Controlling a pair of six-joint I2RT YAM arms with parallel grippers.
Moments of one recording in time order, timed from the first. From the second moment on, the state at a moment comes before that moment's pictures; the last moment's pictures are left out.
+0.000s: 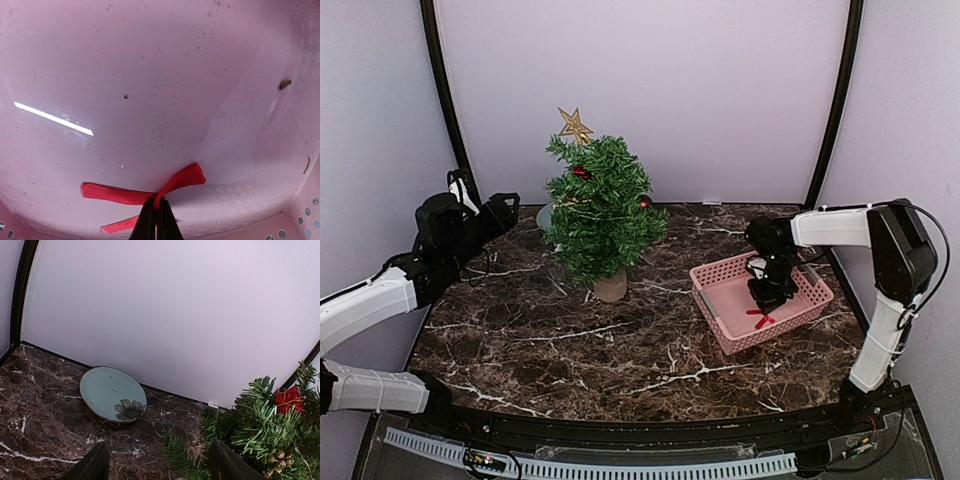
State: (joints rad) left arm -0.39 1.05 0.69 0.25 -0.21 -0.55; right arm 0.41 1.82 1.18 -0.94 0.05 0.16
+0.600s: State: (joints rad) left arm -0.38 0.93 0.69 0.18 -0.19 -0.55; right arm 0.93 1.76 1.72 -1.01 0.07 -0.04
